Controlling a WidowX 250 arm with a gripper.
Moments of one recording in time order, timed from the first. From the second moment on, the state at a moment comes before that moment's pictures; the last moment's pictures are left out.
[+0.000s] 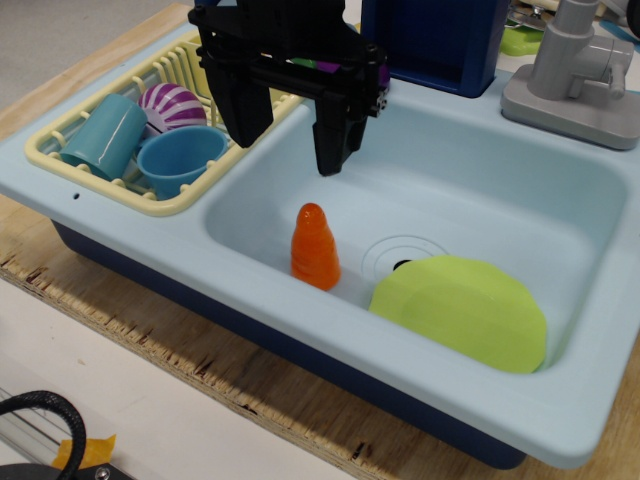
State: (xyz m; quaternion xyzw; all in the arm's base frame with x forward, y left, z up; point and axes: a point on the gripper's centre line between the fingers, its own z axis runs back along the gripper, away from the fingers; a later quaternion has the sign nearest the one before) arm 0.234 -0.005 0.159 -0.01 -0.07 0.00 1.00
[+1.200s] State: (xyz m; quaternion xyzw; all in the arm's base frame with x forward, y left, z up) arm 0.234 -0.007 0.111 -0.05 -0.06 -0.01 1.00
